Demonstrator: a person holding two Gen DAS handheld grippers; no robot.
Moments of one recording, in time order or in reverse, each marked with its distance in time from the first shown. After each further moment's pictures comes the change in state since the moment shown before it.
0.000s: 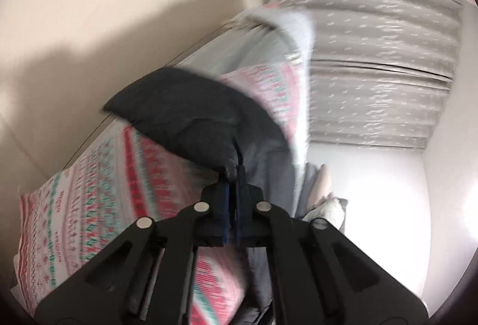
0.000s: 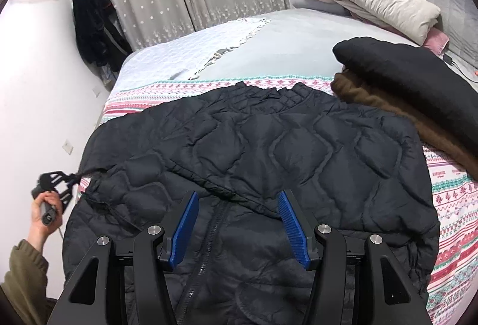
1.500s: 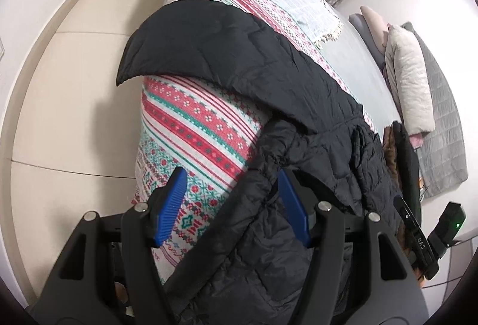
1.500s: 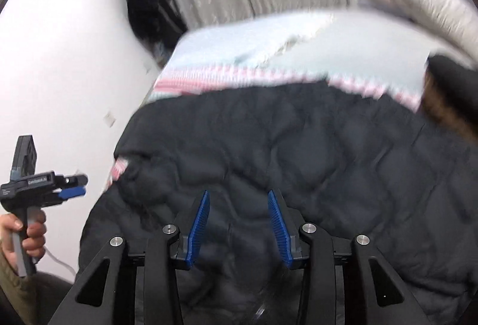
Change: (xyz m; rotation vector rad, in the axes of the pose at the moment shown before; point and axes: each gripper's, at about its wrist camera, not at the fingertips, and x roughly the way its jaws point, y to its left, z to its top) left arm -0.049 -0.092 -0.160 0.774 0.301 0.477; right arm 0.061 0.058 0.018 -0.167 0.018 0.208
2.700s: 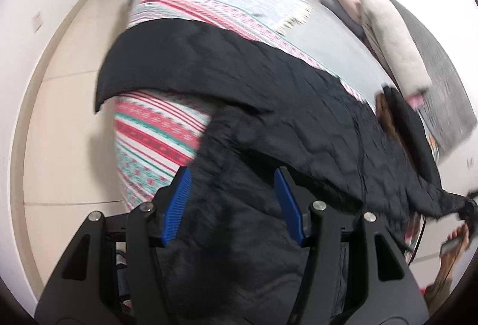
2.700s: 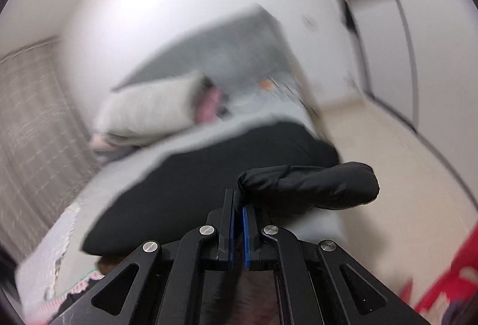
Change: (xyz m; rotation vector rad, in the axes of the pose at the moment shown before) left arm -0.008 -0.061 -0.027 0.214 -0.066 0.048; right arm -0.315 -0.253 -0.113 0.749 -0.694 -0.910
